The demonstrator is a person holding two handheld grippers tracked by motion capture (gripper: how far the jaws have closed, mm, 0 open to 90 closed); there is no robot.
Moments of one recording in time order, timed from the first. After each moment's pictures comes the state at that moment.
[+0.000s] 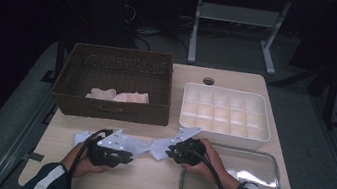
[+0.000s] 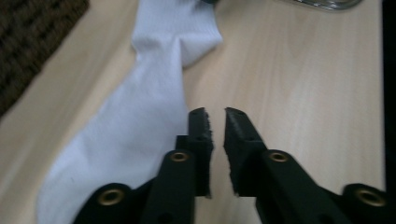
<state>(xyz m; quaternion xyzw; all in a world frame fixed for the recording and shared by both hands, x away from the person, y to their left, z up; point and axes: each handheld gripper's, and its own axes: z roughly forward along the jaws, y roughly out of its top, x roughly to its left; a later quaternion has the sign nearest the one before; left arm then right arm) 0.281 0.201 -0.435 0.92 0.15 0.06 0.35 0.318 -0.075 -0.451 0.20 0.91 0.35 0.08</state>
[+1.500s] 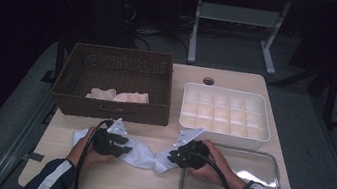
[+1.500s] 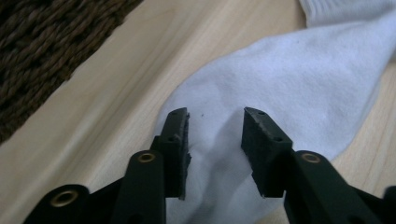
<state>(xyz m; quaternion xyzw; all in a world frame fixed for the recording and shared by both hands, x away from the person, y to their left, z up) 0.316 0.213 -0.453 0.91 0.28 0.10 0.30 0.309 -0.081 -0.437 0.16 0.93 0.33 0.06</state>
